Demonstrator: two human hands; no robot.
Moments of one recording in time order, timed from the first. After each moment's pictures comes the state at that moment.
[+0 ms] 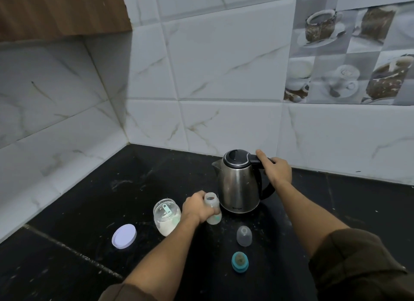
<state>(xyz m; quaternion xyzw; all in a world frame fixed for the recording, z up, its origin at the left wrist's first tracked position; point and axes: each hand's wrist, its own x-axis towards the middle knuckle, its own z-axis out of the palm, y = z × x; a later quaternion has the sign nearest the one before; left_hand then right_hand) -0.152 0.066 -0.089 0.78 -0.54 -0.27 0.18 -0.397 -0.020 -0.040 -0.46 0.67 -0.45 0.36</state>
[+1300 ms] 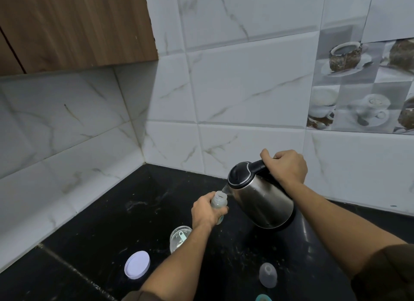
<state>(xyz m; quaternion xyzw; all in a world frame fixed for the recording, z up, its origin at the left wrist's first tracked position) -0.128 0.030 -0.049 0.74 -0.52 -0.24 0.37 -0.347 -0.050 0.045 -0.58 0.67 -0.45 0.11</state>
